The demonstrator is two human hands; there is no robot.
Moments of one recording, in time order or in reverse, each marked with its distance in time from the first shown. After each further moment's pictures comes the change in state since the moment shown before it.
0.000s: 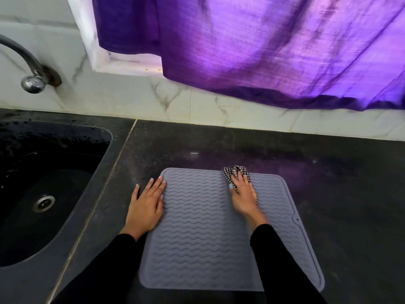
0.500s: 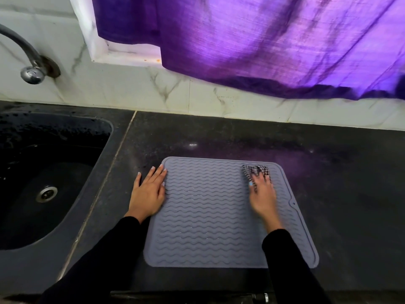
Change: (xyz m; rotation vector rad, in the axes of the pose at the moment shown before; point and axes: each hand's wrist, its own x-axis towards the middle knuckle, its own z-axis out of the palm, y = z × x) left_hand -0.001 0.002 -0.005 -0.012 -0.010 -0.010; right_hand -0.046 0.033 -0.014 -0.044 0.236 0.112
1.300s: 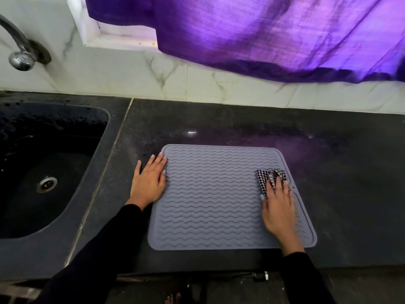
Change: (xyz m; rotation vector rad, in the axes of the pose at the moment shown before) left_hand -0.002 0.000 -0.003 -0.019 -0.018 0.003; right_hand -0.069 0.038 -0.013 -0.214 0.039 -0.039
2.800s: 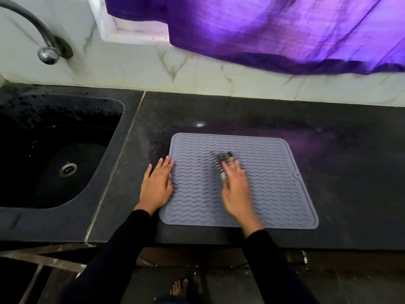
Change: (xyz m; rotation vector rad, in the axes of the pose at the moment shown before) left_hand -0.063 0.013 -0.006 -0.043 0.016 -0.016; right_hand -0.041 -0.116 0.003 0.355 -0.052 -0.204
